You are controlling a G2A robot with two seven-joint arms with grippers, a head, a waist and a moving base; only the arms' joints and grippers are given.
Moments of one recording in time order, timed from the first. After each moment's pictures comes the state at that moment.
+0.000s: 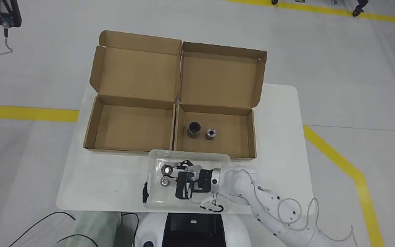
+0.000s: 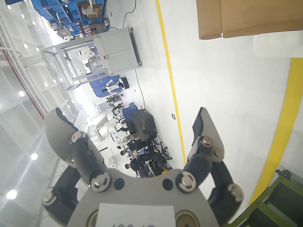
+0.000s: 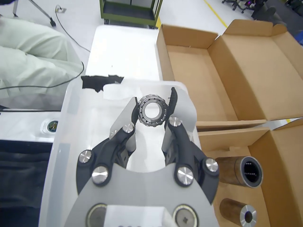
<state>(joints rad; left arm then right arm) 0.11 -0.38 -0.87 -1.29 2.37 -0.77 0.65 -1.19 -1.23 0.71 -1.66 -1.56 -0.63 -0.13</state>
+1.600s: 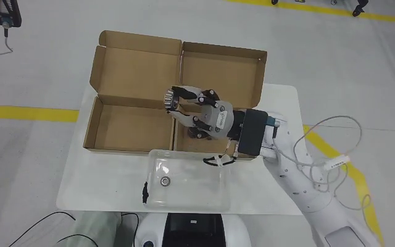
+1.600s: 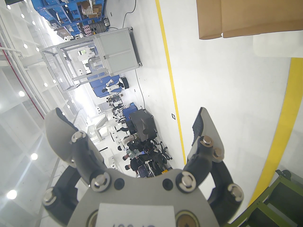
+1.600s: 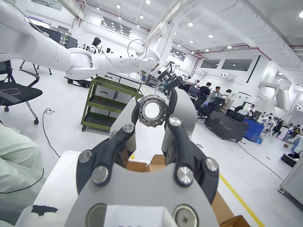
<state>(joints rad) 0.11 -0.38 -0.87 -1.29 2.37 -0.77 0.65 -0.90 -1.28 0.92 -1.77 -1.26 -0.71 -0.49</state>
